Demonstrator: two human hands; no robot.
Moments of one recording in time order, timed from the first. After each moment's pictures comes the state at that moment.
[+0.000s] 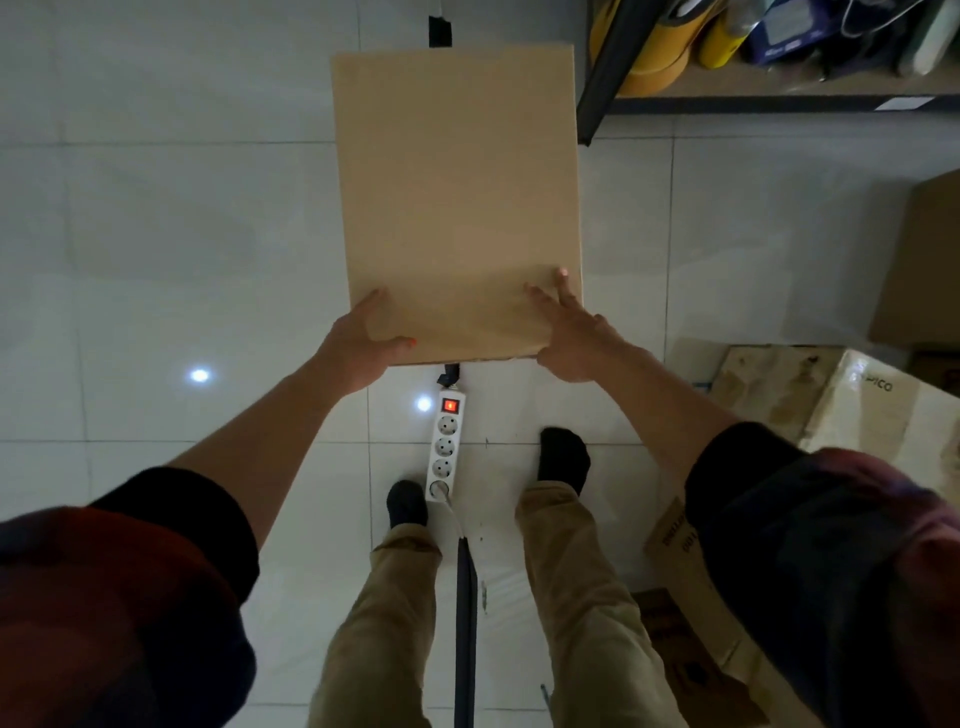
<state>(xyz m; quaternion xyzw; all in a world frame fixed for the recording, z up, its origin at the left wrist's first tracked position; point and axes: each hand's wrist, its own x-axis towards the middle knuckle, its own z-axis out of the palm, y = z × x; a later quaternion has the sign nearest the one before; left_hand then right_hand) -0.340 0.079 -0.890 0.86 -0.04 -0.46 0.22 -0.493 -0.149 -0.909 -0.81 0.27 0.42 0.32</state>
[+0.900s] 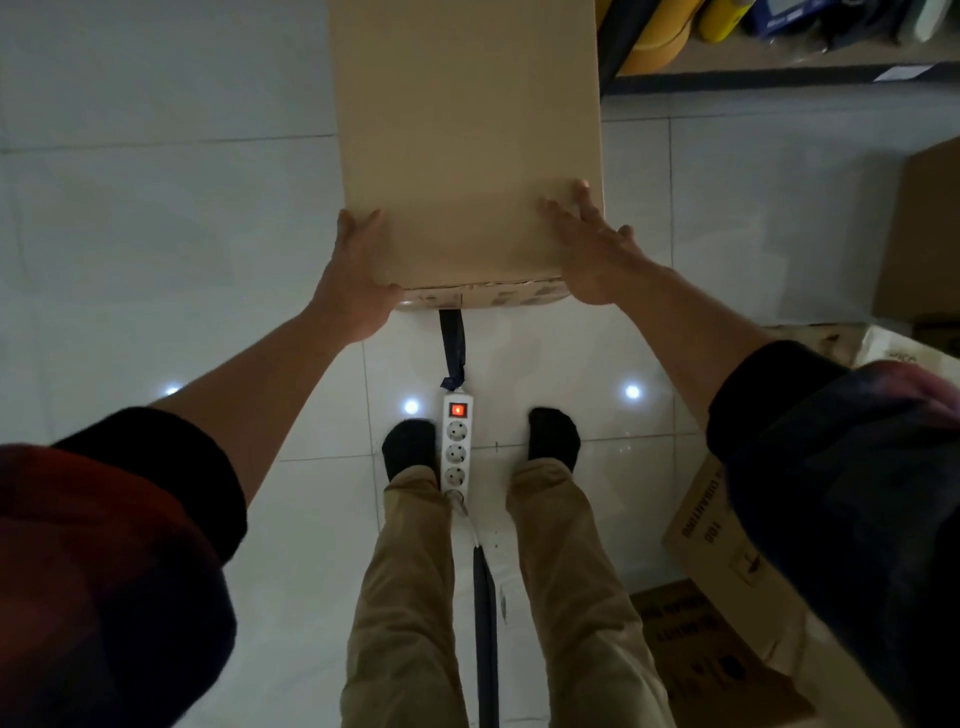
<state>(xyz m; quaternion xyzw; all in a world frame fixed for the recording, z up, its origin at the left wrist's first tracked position) -0.282 0.056 -0.904 0.86 -0.23 -0.37 0.25 -0.429 -0.180 -0.921 -0.85 0.30 0.36 0.25</state>
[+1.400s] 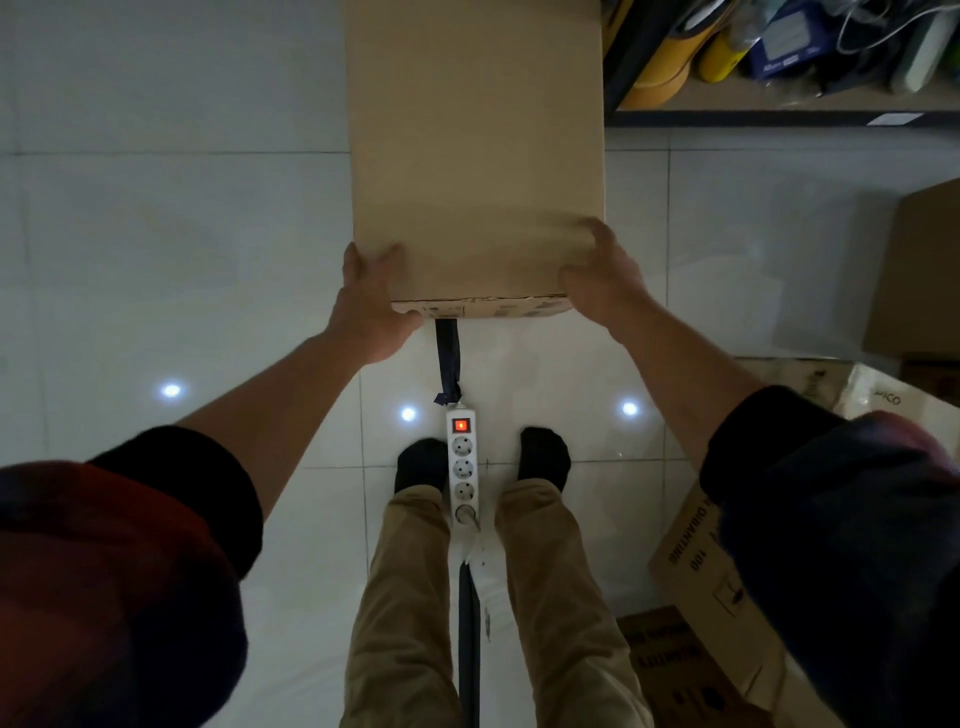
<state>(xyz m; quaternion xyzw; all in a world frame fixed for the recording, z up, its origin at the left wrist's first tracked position) -0.296 0.040 -0.904 0.88 -0.17 -0.40 0.19 -0.427 -0.177 -0.884 -0.72 0.51 0.18 0.43</state>
